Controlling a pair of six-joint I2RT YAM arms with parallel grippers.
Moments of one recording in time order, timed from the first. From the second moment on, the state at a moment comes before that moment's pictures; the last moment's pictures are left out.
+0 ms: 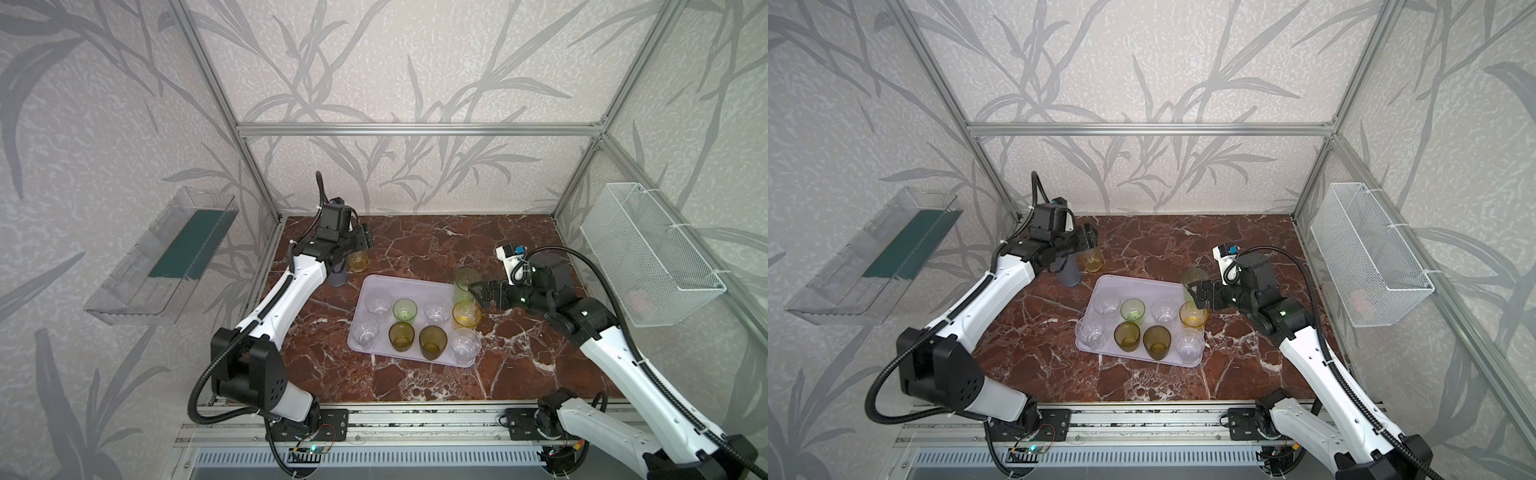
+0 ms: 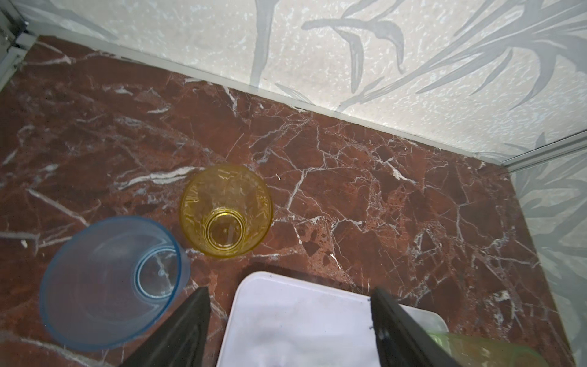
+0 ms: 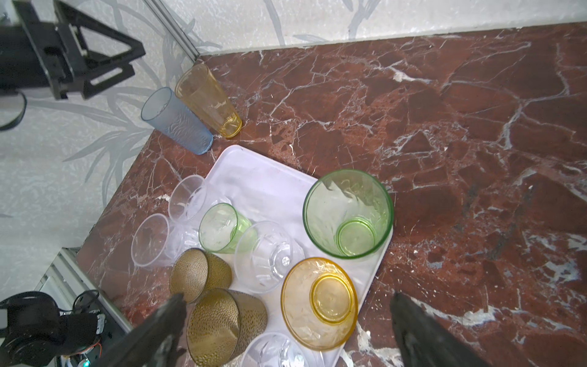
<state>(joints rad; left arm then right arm) -0.26 1.56 1.42 -0.53 -0.03 -0.44 0.39 0.95 0.94 -0.61 -0.26 0.28</state>
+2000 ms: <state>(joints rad) -0.34 2.03 1.88 -0.92 -0.10 -0.30 0.39 0.78 0.83 -0.66 -0.24 0.37</state>
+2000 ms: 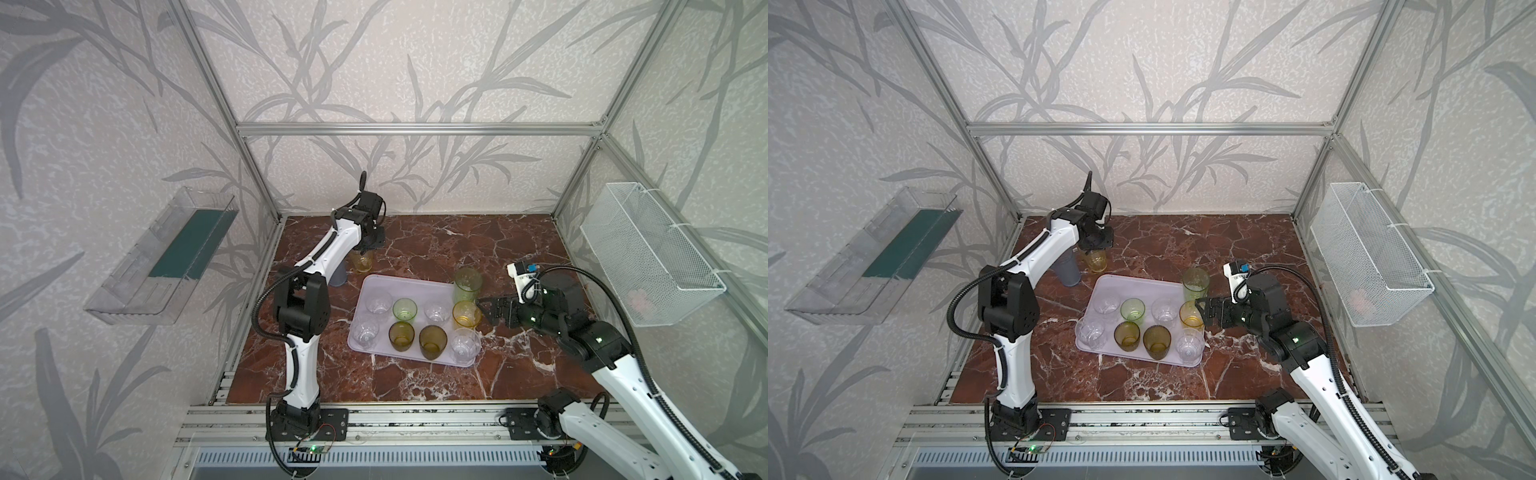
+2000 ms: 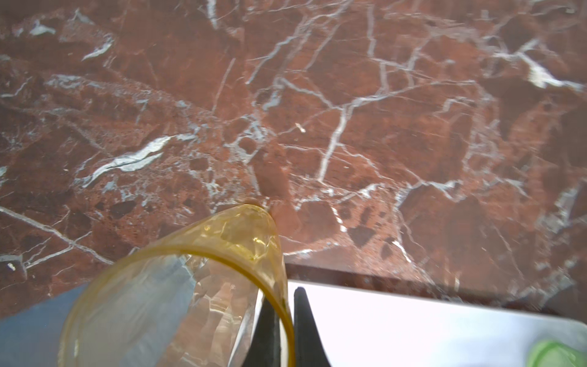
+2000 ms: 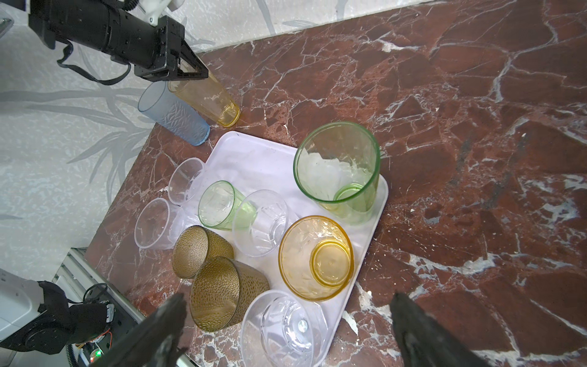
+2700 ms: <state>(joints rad) -0.67 1.78 1.70 -0.92 -0.07 -0.31 0.39 0.68 0.74 -0.70 -0.23 0.46</state>
